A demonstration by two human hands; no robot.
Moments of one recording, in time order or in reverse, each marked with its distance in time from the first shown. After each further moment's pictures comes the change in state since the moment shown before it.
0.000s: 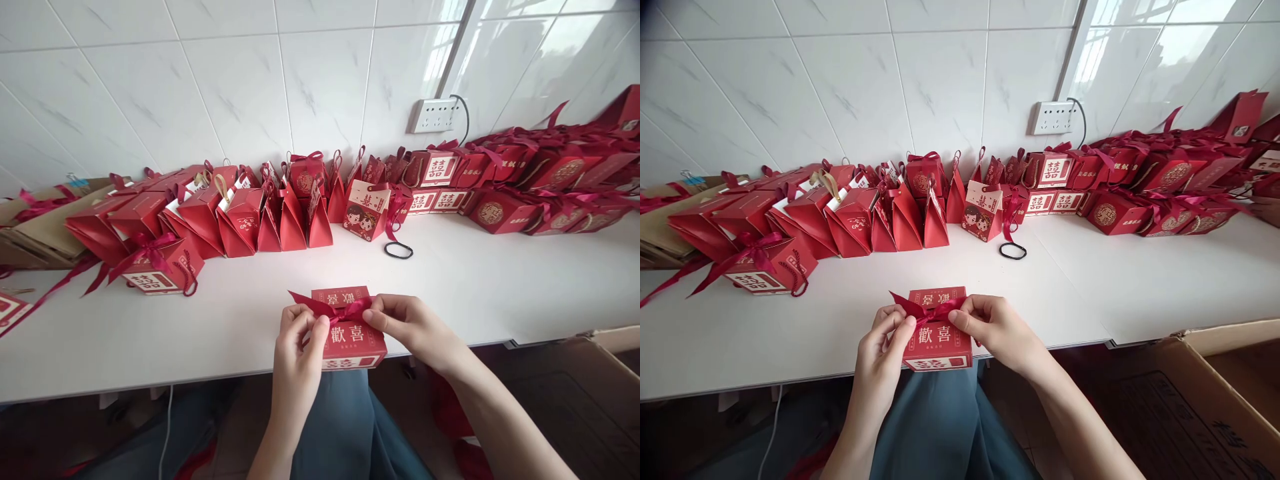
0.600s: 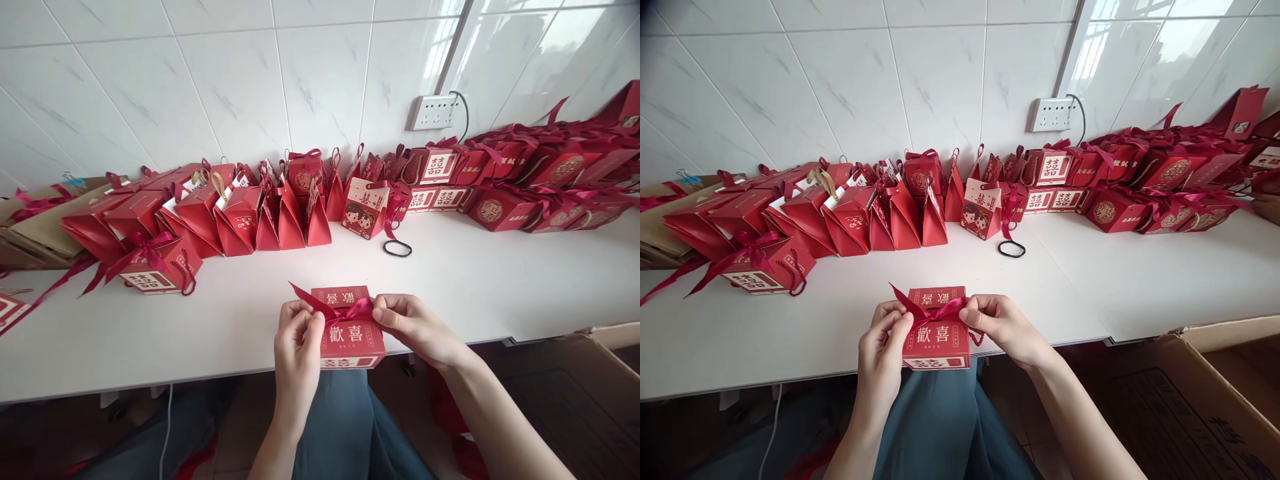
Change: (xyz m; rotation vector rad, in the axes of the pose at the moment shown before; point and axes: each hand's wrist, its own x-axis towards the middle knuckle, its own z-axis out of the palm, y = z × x) left_hand 0.001 0.000 0.008 -0.114 0.064 -0.050; right_hand 0.006 0.024 -0.006 0.412 -0.080 0.006
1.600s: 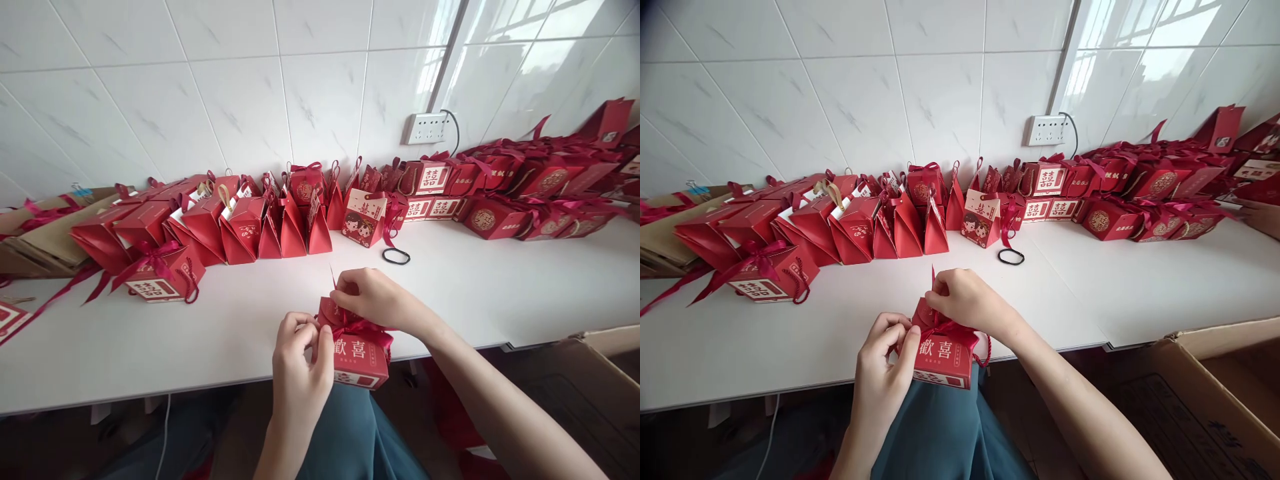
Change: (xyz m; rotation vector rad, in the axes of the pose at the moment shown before) left_hand -0.004 0.002 -0.011 0.468 0.011 0.489; right_hand 0.040 -0.052 0.036 -1.012 0.078 -0.176
